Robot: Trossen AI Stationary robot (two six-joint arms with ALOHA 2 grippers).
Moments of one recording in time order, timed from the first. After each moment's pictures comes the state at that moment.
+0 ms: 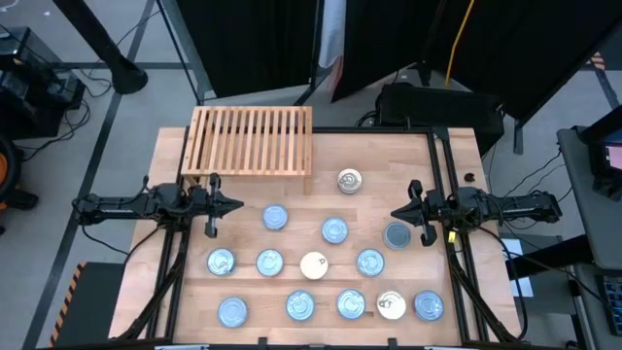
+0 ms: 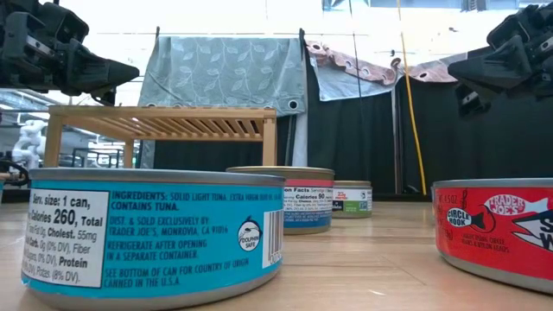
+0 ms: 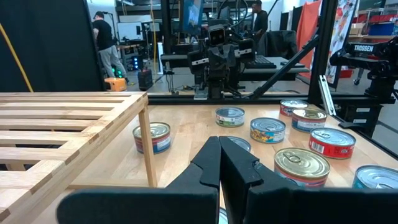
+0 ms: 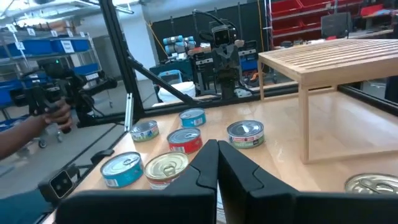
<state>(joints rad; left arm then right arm) -0.01 0.00 0.02 0.00 -0.02 0.03 0.09 0.00 0.01 0.02 0.00 0.22</state>
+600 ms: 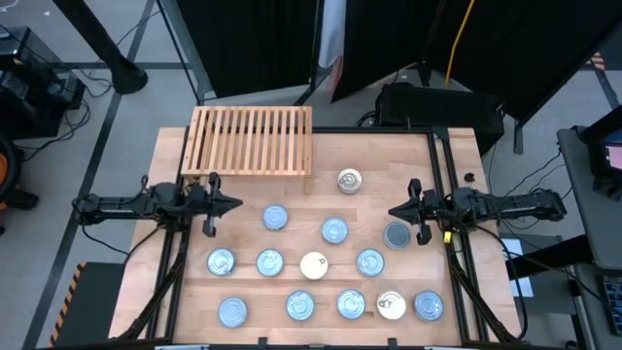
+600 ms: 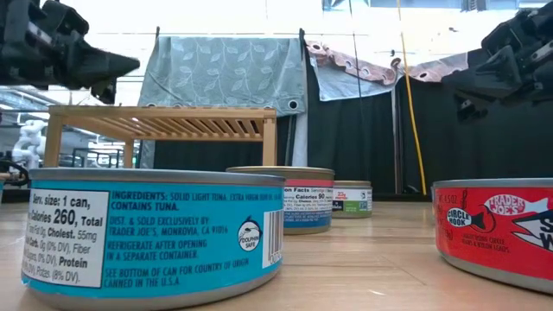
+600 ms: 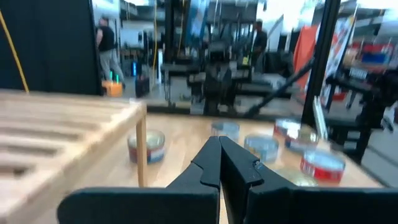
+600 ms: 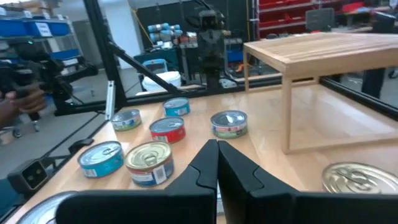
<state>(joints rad) -0.01 0.00 0.02 0.08 -0.03 -0.05 0.09 0.07 0.02 0.03 0.06 0.19</state>
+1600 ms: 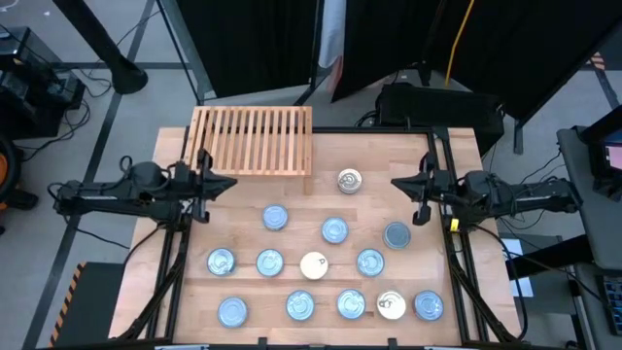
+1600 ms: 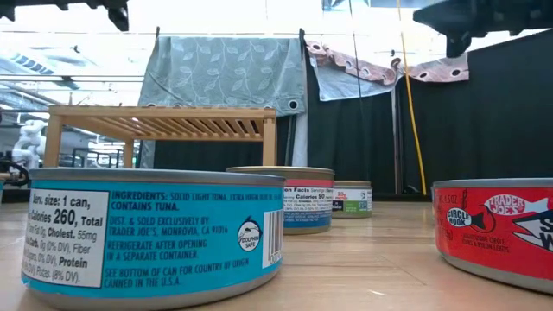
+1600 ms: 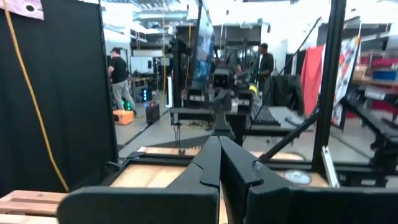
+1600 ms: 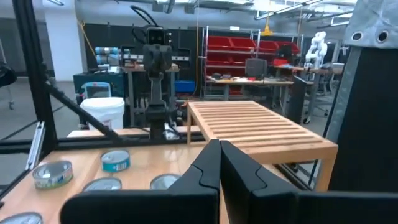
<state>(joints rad) -0.01 0.40 0.46 0.11 -0.07 0.03 0.08 0.41 0.38 0.12 0.30 -0.02</state>
